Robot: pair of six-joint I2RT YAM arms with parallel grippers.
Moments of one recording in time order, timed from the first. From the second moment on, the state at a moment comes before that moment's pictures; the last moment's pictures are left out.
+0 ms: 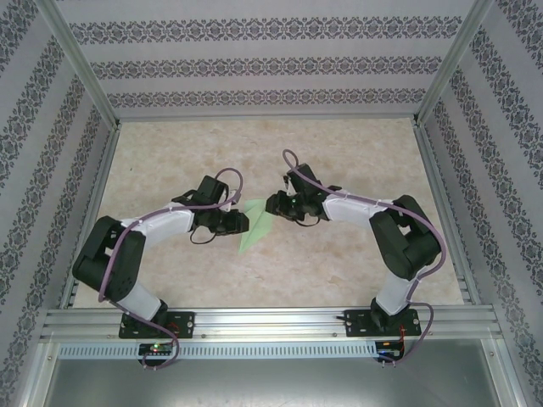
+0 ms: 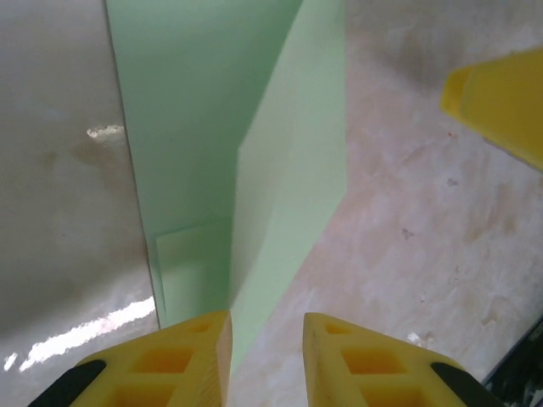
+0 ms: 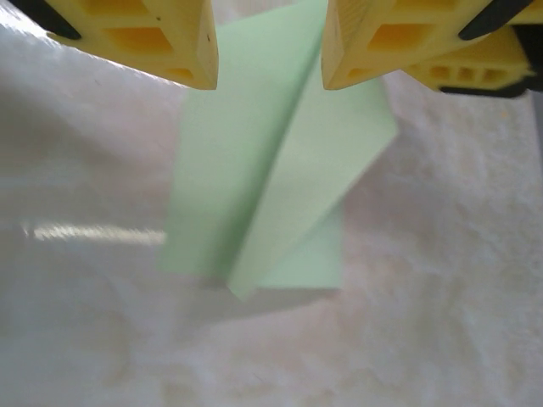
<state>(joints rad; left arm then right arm) -0.47 1.59 0.84 -0.34 0.48 -0.53 0.59 1.76 1.00 -0.16 -0.37 0.77</state>
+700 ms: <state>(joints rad) -0.47 1.68 0.88 -0.36 0.40 -0.46 0.65 1.77 0.92 -0.10 -0.36 0.87</state>
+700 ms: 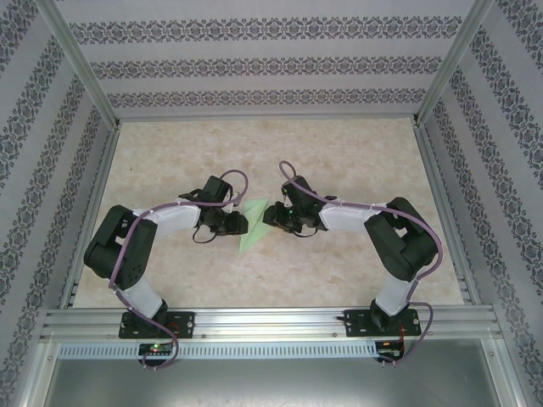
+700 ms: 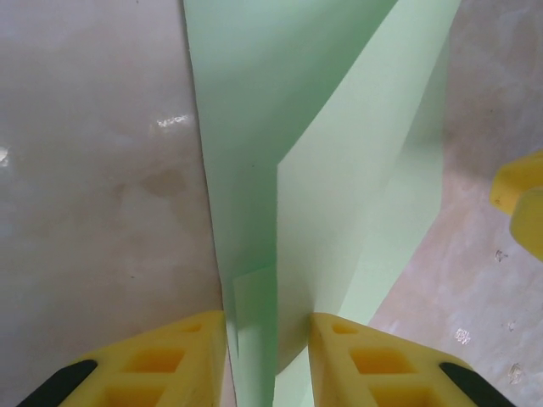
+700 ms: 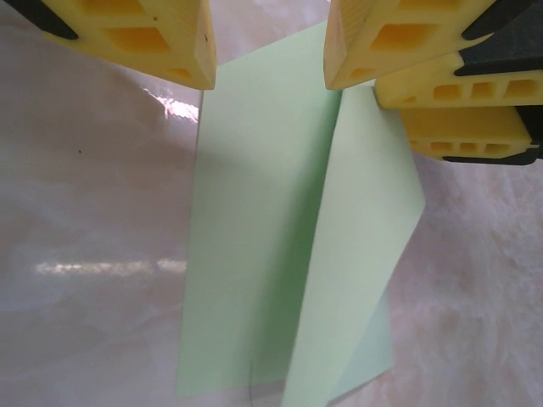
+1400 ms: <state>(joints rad) -0.47 1.68 0.84 -0.34 0.40 -0.46 0.66 1.77 0.87 -0.02 -0.34 0.94</state>
